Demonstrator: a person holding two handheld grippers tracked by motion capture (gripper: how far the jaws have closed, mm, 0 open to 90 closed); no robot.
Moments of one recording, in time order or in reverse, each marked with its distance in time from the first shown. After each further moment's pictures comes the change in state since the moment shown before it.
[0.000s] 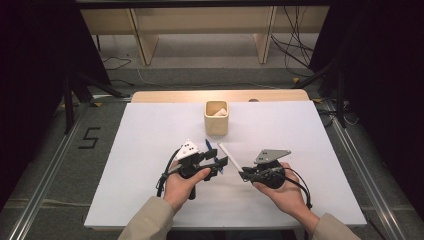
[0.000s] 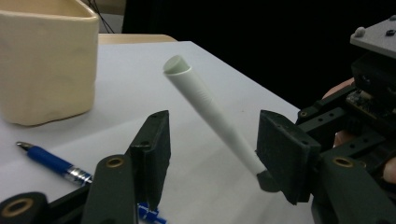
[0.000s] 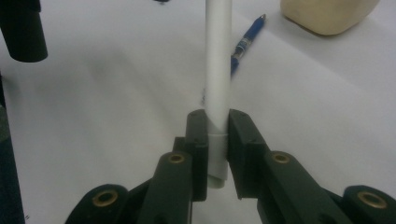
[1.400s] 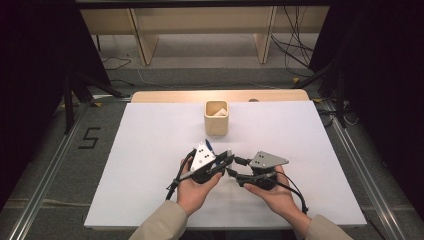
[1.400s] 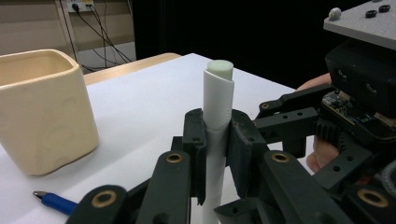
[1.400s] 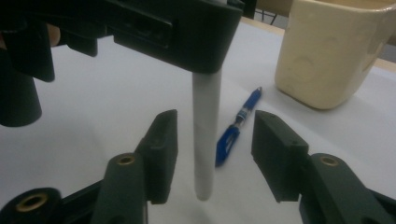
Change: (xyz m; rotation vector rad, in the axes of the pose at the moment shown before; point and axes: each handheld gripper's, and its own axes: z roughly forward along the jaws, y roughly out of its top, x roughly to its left) left arm -0.036 0.005 0.006 -0.022 0.088 0.259; right arm 0.010 -0.003 0.023 -0.288 -0.031 -0.043
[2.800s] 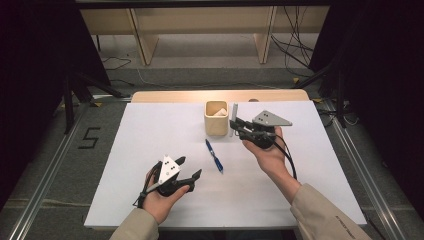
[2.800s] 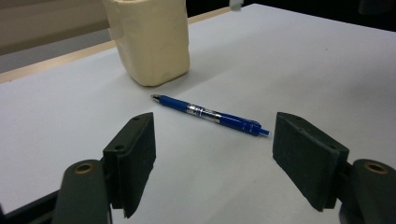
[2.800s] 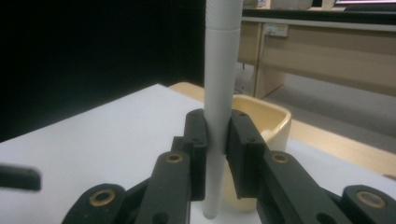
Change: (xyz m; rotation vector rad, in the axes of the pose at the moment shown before) left arm 0.047 -0.048 -0.065 0.125 0.193 0.047; right arm -0.058 0.083 0.021 -0.178 -0.165 0.069
